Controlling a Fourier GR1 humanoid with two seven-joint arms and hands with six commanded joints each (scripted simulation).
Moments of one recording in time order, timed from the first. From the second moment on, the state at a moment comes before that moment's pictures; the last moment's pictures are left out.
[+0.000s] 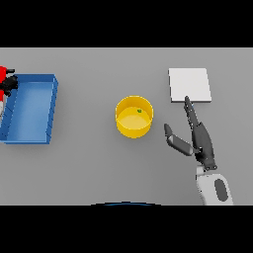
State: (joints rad) left arm -0.71 0.74 -0.52 -0.84 0.37 0.44 0.51; right arm 0.03 -0.05 0.13 -1.64 0.23 -0.03 -0.15
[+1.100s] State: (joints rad) left arm -0.61 0.86 -0.61 -1.06 0.38 0.28 0.39; right arm 0.02 -0.10 0.19 -1.66 0.33 -0.01 -0.12
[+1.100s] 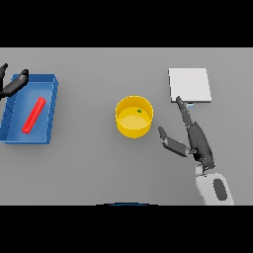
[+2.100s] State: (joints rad) left arm -0.60 0.87 -0.59 -1.10 0.42 0.27 0.36; right arm -0.60 -0.40 0.64 -1.32 0.87 0.40 -0.20
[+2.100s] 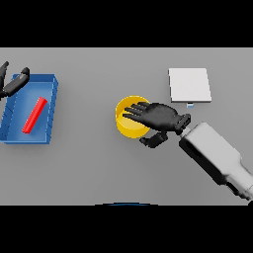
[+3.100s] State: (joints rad) left arm -0.56 0.89 -0.57 -1.12 0.44 0.27 0.33; right arm -0.72 -0.33 0.73 -1.11 0.91 0.50 -0.22
